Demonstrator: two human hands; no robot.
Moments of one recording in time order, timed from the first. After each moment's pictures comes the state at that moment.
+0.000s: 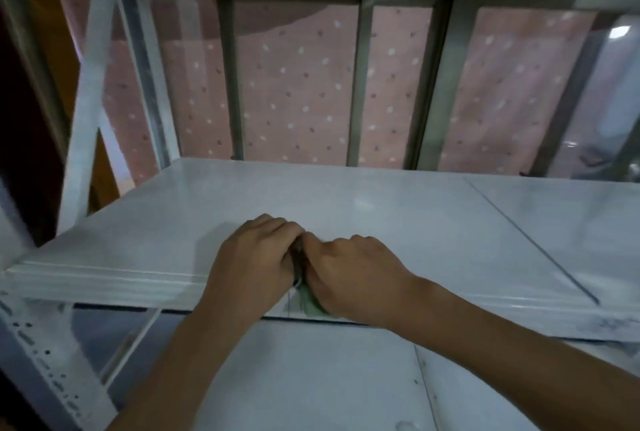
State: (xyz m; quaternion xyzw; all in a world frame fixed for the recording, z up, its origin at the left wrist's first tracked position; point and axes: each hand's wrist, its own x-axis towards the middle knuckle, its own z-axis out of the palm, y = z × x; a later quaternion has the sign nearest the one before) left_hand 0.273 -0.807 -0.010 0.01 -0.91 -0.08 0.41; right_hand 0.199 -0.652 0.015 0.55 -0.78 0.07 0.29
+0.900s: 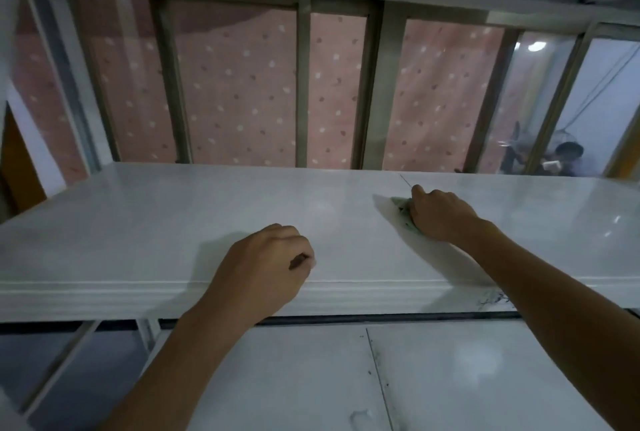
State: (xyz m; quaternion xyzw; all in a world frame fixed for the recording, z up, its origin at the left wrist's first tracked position) left_hand 0.243 -0.730 -0.002 -0.05 -0.93 -0.18 0.31; right_hand 0.020 -0.490 0.037 0.24 -0.96 -0.03 0.15
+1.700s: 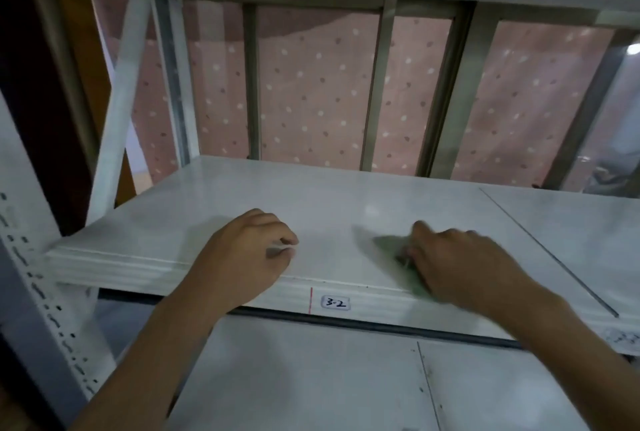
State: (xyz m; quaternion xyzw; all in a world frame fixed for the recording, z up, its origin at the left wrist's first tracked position) left_hand 0.300 -0.850 -0.001 0.02 -0.92 -0.18 0.34; right_hand 0.162 -0.575 0.040 0.41 -0.89 -0.07 0.18
